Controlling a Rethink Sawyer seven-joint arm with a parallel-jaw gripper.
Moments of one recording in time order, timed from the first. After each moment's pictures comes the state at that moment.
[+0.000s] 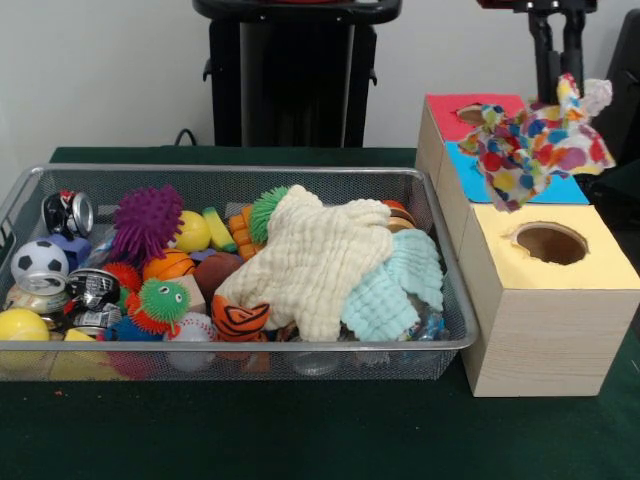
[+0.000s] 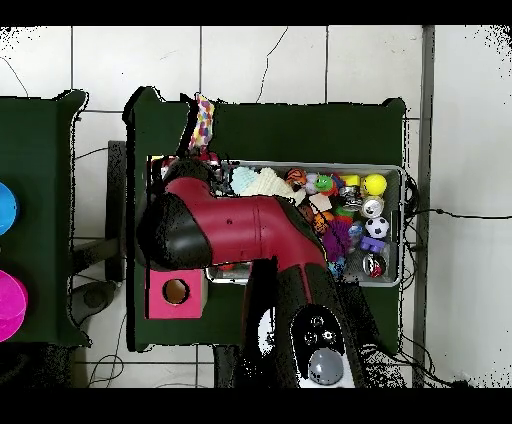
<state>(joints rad) -0.23 -0.95 0.26 1.72 -0.14 0.26 1.64</state>
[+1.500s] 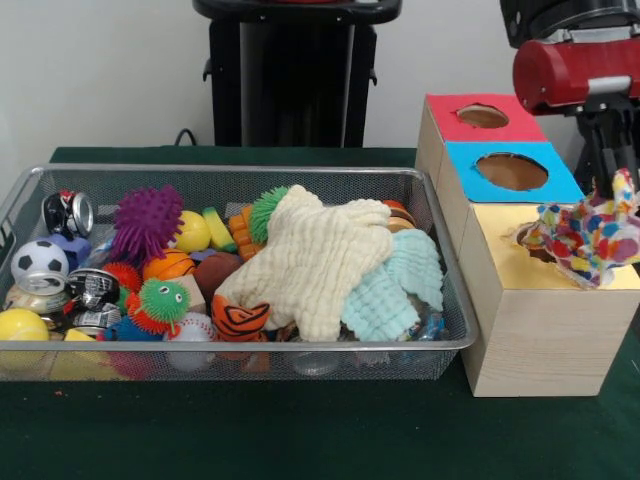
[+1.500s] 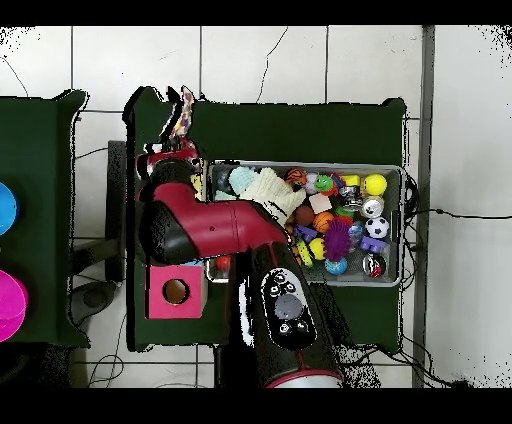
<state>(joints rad) -0.17 -0.77 0.24 1.73 -0.14 -0.13 1.64</state>
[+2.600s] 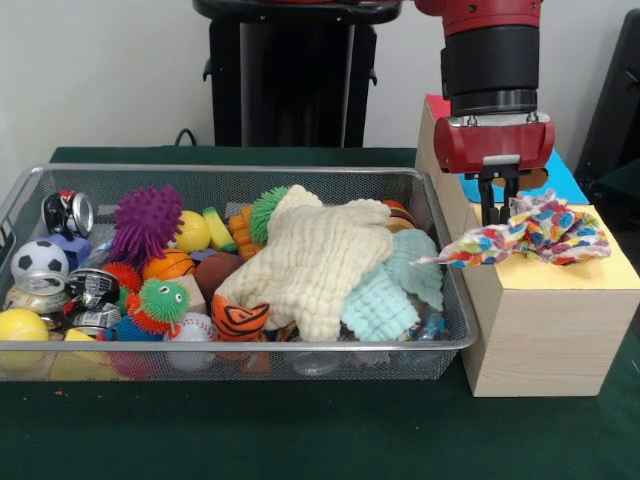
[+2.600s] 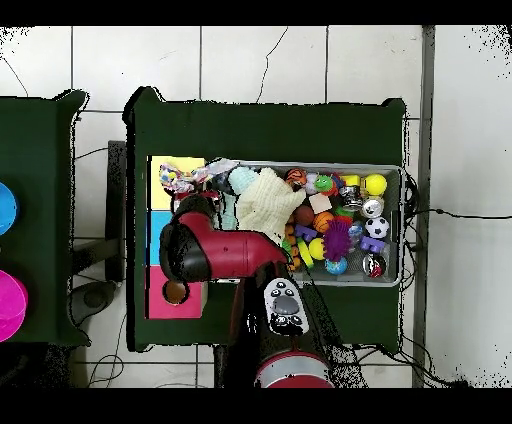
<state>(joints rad) -0.12 -0.65 0.11 1.82 -0.06 -0.13 1.64</state>
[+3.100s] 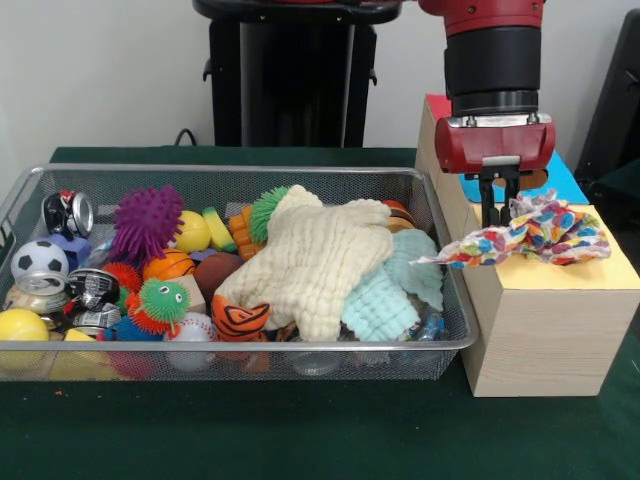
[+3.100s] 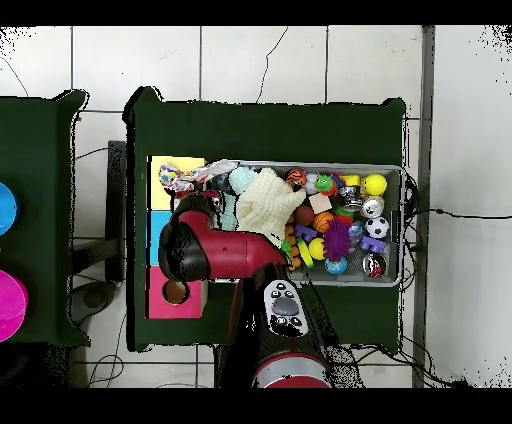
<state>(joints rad) -0.11 -0.65 0.10 1.83 0.00 -0.13 1.64</state>
